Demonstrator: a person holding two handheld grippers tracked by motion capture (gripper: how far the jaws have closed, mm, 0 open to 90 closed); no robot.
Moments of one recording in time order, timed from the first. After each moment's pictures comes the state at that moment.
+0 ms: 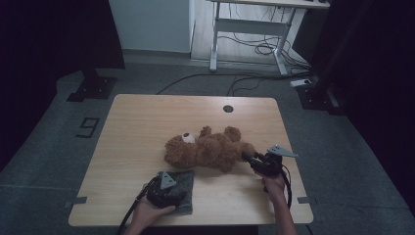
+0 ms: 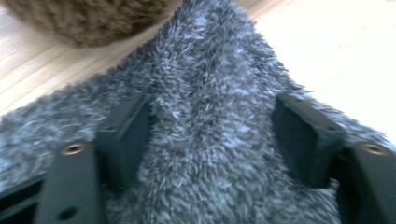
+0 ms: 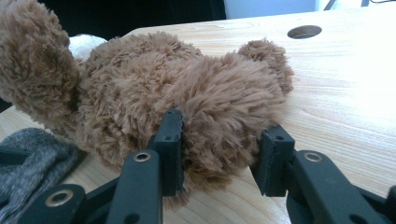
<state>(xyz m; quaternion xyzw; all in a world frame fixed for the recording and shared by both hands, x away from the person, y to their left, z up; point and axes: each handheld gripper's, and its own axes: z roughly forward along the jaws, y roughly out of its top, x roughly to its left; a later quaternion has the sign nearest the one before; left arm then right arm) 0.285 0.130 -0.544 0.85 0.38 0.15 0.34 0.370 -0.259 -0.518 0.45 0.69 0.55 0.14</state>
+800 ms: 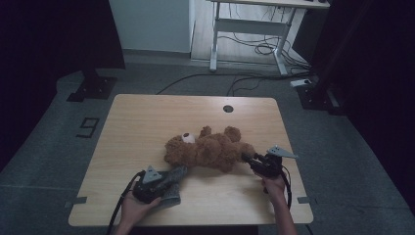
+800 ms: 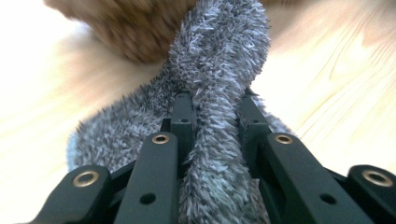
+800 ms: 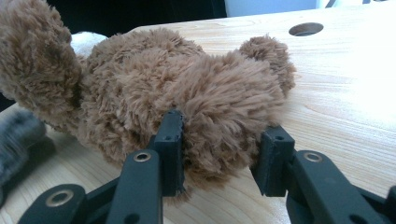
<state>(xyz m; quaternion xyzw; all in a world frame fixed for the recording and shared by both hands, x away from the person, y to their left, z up) 0.286 0.170 -0.514 0.82 0.40 0.14 0.39 0.367 -0.259 -0.519 0.45 0.69 0.55 0.14</state>
